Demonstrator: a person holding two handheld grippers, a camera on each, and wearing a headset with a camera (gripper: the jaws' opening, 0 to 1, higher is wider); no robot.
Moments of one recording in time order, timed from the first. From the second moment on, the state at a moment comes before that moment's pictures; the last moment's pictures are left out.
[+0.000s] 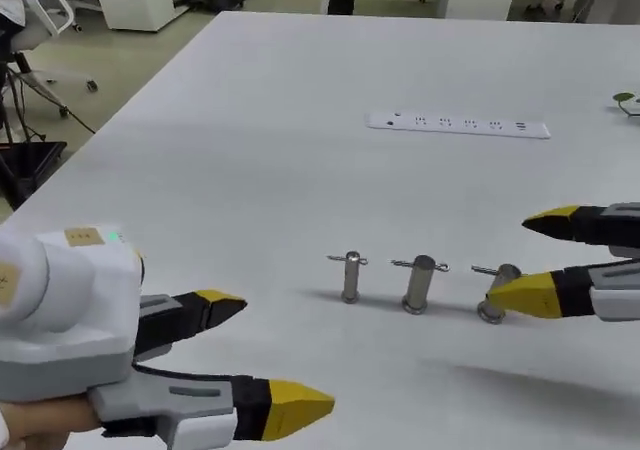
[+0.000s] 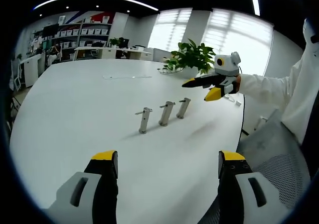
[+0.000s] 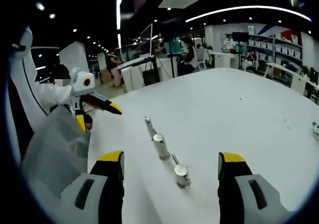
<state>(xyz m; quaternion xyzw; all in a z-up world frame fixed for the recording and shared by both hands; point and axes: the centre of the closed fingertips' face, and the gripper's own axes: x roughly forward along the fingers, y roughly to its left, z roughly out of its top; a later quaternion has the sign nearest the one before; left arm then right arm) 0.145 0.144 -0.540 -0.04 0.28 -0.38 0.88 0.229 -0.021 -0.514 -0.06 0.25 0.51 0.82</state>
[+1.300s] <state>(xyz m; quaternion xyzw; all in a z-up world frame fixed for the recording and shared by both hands) 0.144 0.153 -0.532 -0.05 0.31 -0.34 0.89 0.160 -0.070 -0.553 -0.11 0.35 0.38 0.85</state>
